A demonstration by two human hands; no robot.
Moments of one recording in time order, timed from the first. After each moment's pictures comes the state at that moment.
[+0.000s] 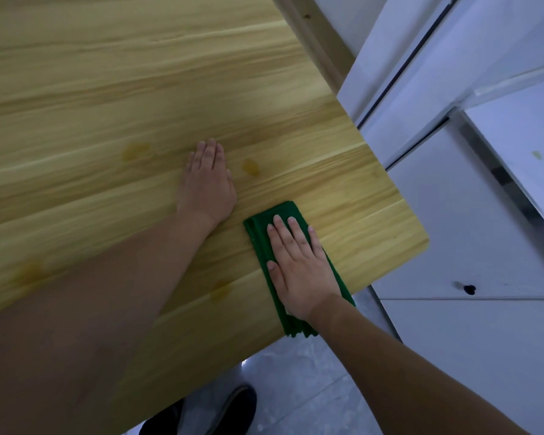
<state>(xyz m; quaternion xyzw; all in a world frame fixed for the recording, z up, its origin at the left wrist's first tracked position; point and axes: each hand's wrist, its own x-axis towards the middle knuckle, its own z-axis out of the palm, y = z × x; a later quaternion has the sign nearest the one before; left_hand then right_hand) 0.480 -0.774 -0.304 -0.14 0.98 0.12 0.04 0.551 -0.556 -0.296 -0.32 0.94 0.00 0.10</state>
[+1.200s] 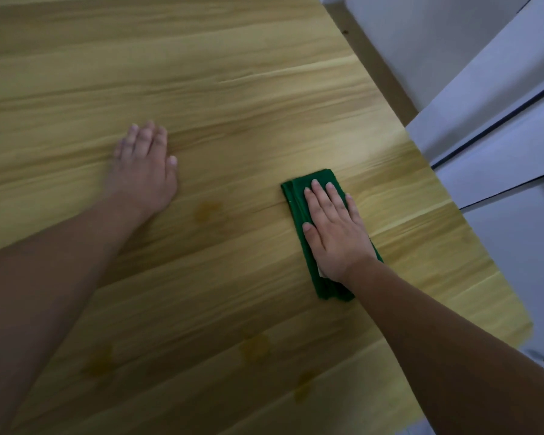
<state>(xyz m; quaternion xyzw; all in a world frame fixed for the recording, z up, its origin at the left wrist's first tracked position) 0.444 -1.017 -0.301 -0.19 0.98 0.10 -0.01 0.406 -0.691 -0.297 -0.31 0.95 0.01 0.10</state>
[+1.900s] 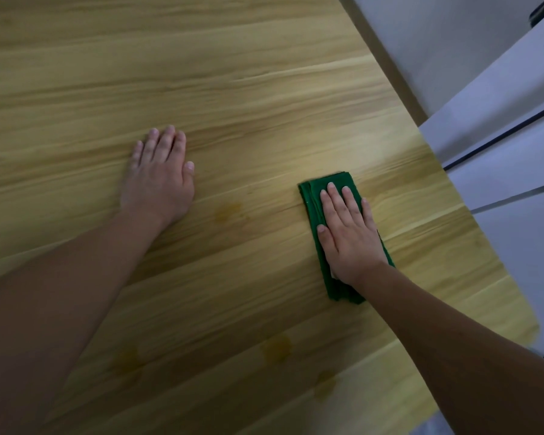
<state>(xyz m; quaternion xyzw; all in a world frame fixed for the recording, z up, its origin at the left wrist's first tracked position) 0.451 -1.025 -0.313 -0.19 0.98 0.09 -0.01 0.411 -0.705 -0.294 -0.28 0.95 0.04 0.11</state>
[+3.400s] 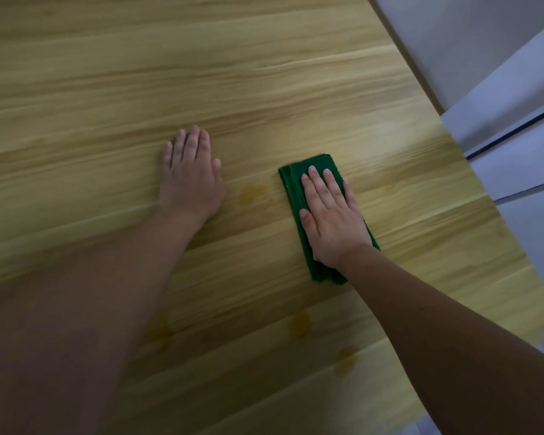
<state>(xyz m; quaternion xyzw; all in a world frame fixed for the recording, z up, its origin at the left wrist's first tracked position) 0.477 -1.001 -0.308 -0.23 0.96 0.13 -0.02 0.436 -0.757 -0.295 -0.33 0.94 0.03 0.10</state>
